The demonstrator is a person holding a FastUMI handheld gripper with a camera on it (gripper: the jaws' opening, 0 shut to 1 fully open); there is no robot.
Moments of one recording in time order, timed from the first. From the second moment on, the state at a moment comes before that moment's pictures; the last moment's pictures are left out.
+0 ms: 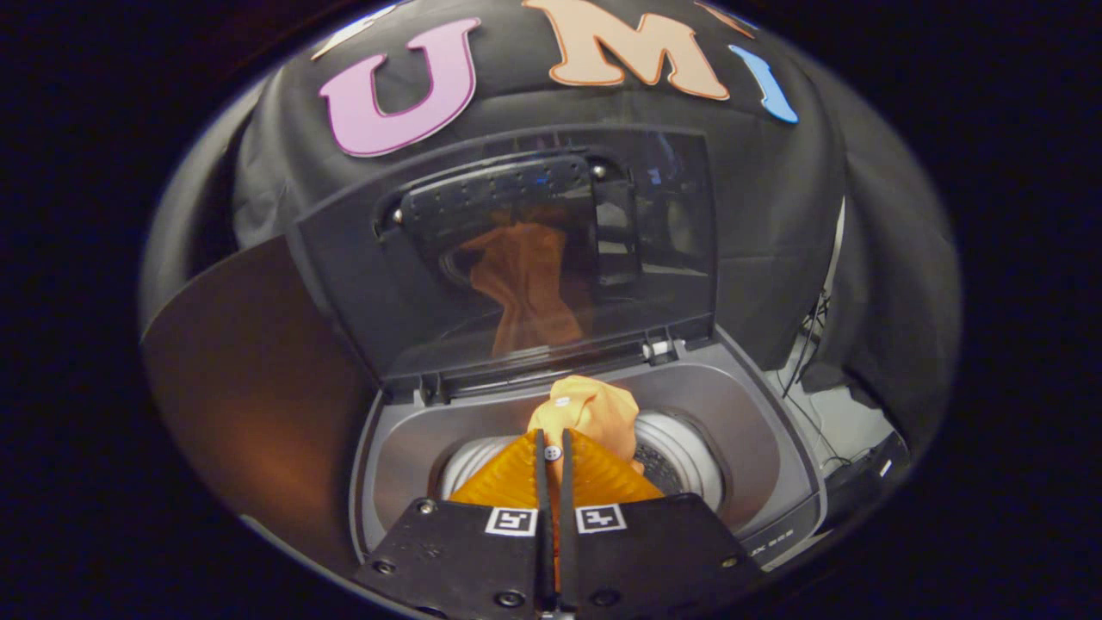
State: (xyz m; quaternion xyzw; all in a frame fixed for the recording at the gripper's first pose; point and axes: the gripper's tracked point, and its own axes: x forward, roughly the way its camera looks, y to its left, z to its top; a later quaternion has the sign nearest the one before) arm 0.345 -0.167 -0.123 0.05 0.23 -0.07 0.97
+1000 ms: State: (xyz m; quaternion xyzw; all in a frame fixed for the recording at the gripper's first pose) arm 0.335 -0.194 -0.088 0.01 0.19 -0.10 0.98
